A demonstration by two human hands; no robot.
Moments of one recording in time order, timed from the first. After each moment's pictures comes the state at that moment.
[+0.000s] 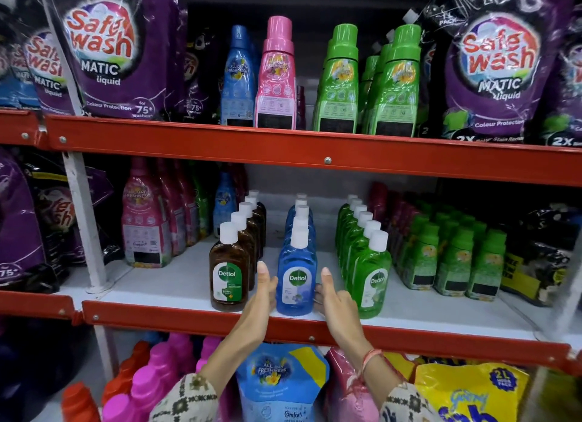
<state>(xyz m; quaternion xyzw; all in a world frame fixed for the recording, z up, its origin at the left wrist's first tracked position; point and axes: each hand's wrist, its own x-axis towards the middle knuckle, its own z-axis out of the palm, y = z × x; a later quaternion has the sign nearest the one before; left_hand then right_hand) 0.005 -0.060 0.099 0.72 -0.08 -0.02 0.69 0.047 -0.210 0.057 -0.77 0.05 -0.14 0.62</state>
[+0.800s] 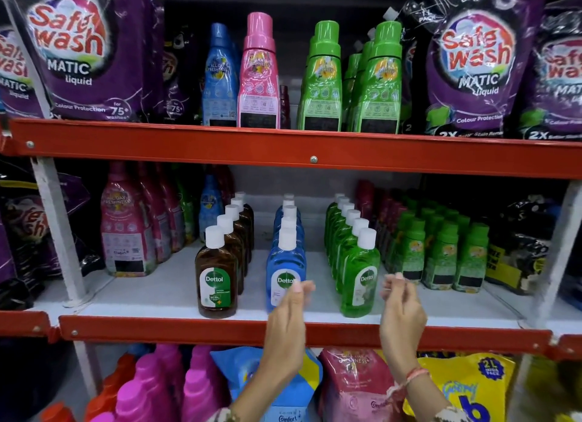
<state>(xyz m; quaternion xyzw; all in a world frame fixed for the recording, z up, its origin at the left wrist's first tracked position) -0.019 -0.116 0.083 0.71 -0.13 0.10 0.69 -0.015 -0.273 0.090 -0.68 0.15 -0.42 0.58</state>
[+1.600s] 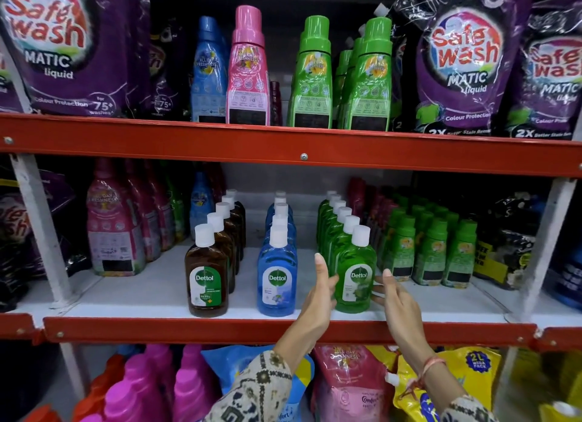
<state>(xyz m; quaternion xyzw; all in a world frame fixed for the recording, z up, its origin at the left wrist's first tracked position) 0.010 -0.174 0.108 0.70 -0.11 -0.14 0.70 -0.001 -0.318 0.076 -0.76 0.11 -0.26 0.58</state>
